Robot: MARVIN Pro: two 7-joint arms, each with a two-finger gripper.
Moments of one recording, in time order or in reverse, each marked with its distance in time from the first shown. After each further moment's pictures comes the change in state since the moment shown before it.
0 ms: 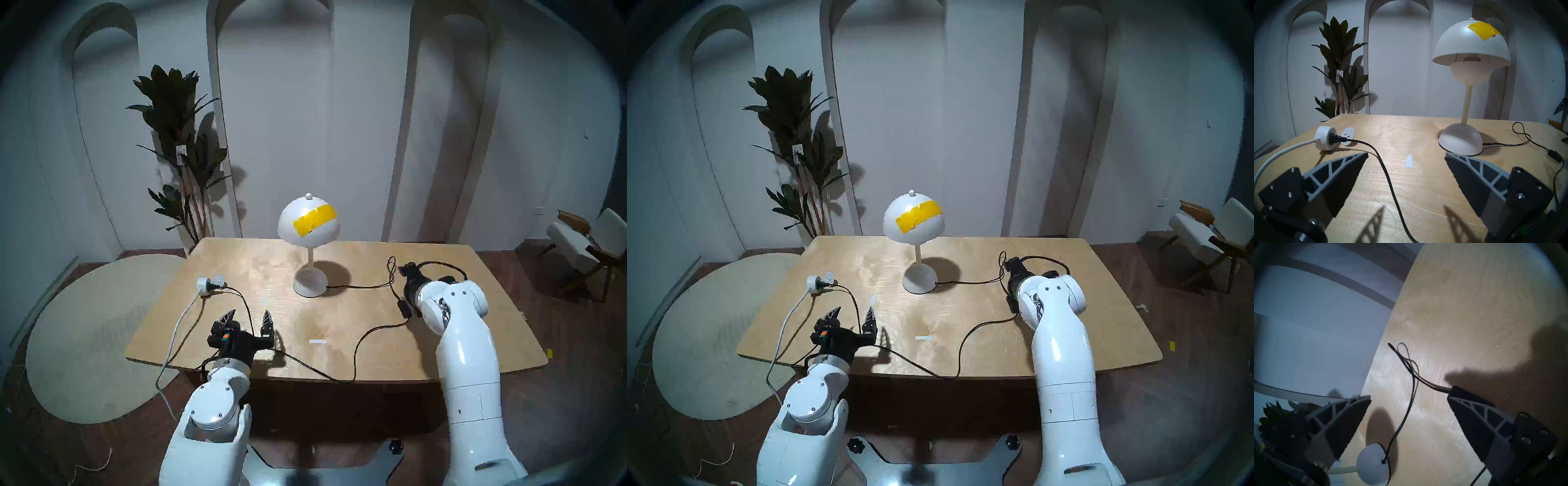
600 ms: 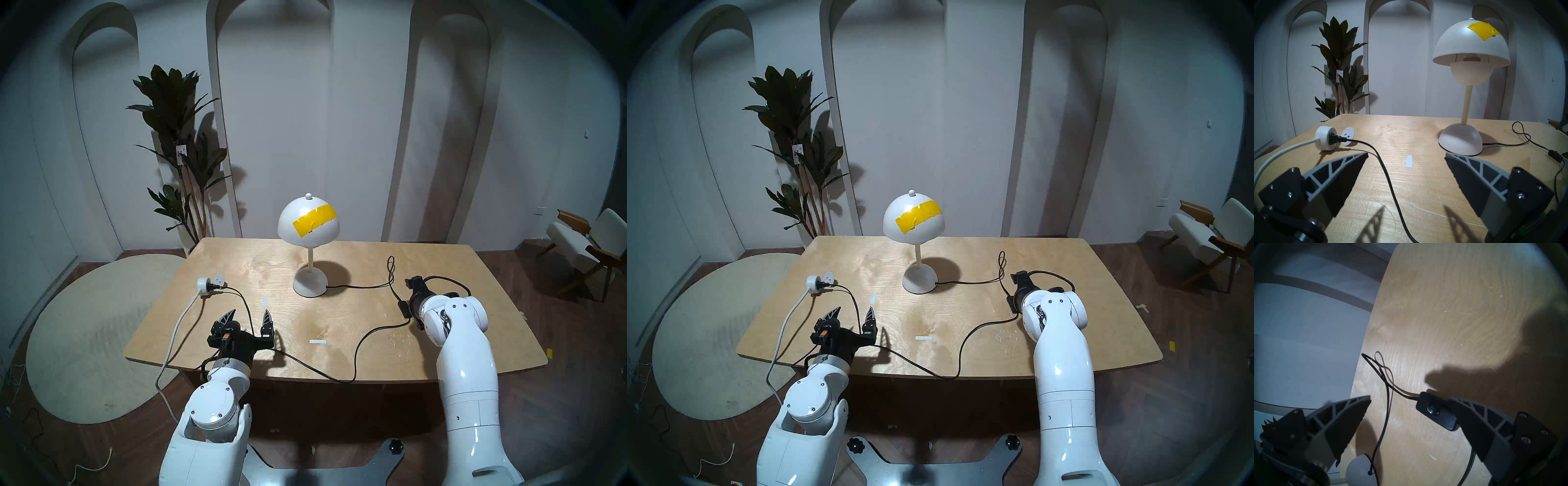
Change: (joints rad) left arm 0.000 0.000 0.000 0.000 0.000 0.000 0.000; right arm -0.019 -0.024 0.067 0.125 0.000 -0.066 0.074
